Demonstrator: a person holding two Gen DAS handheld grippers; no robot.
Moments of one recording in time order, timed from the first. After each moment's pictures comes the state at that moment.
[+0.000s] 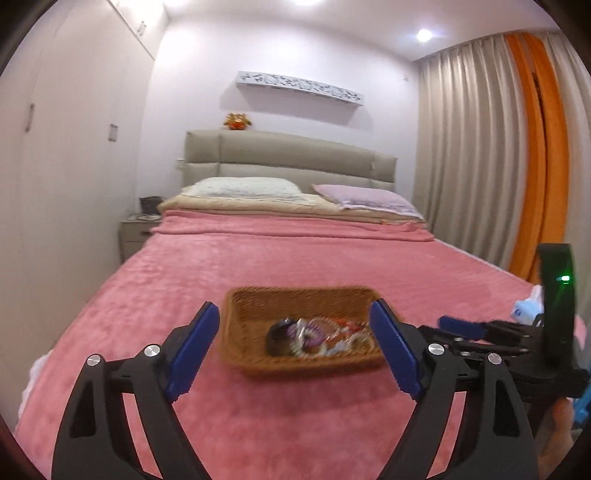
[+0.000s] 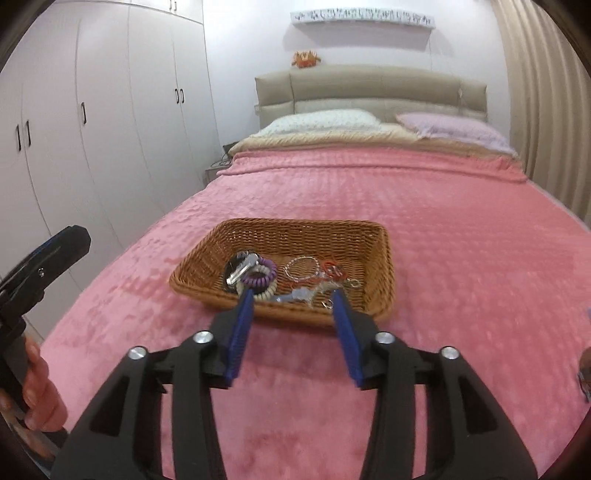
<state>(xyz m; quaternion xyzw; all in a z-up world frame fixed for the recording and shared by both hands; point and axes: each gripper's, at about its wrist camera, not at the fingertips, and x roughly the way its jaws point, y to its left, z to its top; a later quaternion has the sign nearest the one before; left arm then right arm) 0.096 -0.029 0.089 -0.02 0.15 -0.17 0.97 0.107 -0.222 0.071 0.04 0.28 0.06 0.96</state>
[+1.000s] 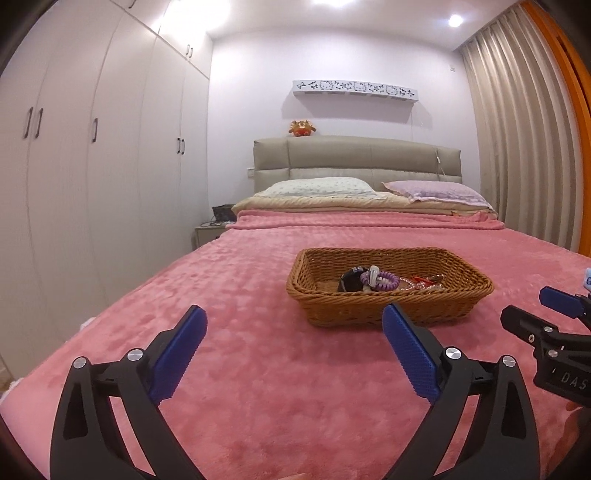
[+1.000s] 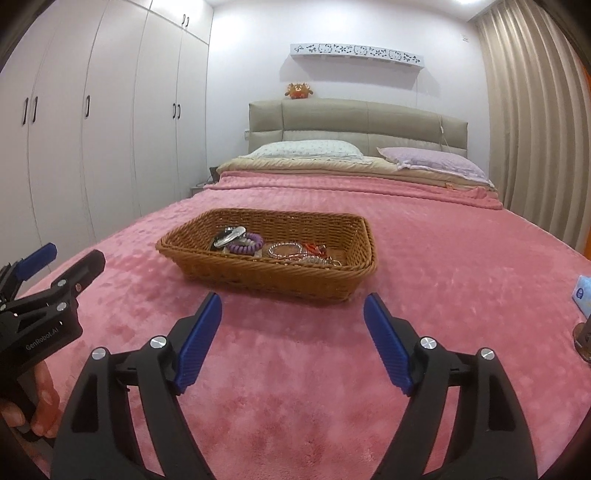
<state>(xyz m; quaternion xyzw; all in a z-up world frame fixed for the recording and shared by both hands) 0.066 -0.031 0.018 0.02 0.12 -0.01 0.99 0.062 -0.213 0.009 0.00 0.22 0.02 0.98</state>
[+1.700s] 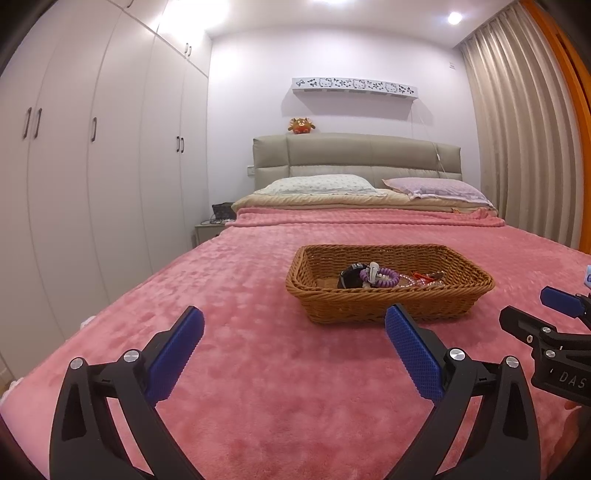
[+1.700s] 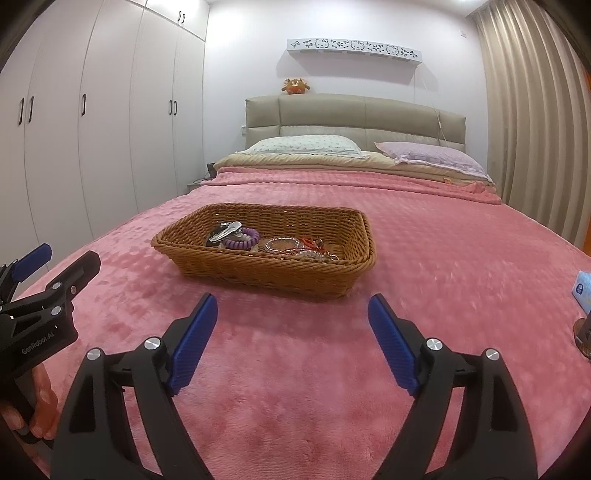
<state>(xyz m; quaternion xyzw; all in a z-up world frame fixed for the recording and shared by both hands) 0.066 -0.031 0.017 0.02 0.13 -0.01 0.99 0.065 -0.214 0.007 0.01 0.22 0.02 0.97</state>
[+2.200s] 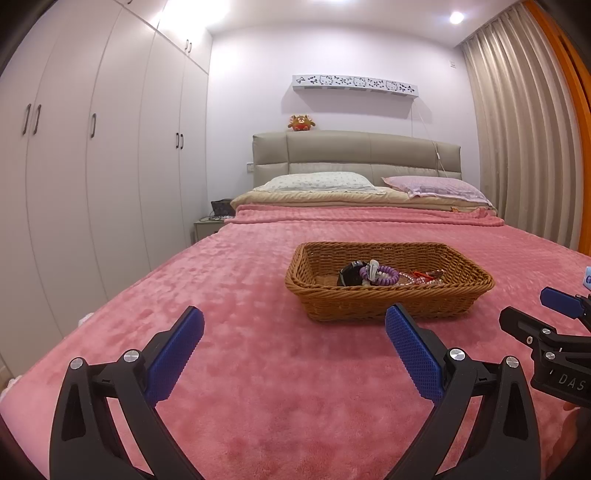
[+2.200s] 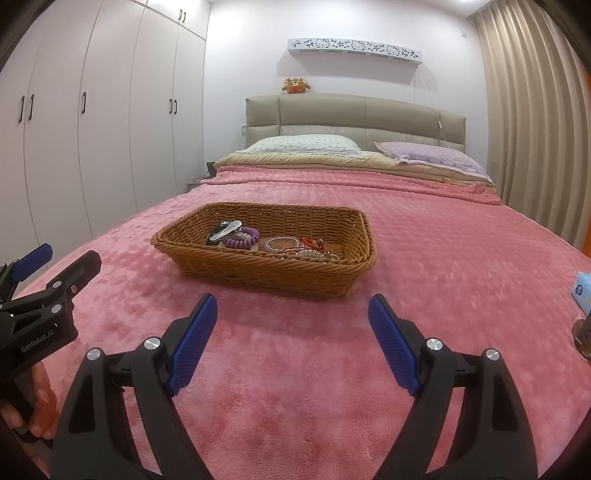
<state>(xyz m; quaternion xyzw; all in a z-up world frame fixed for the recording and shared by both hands) 0.067 -0.030 0.017 0.02 0.13 -0.02 0.99 0.065 -0.214 0.007 0.00 0.22 0.02 0.97</state>
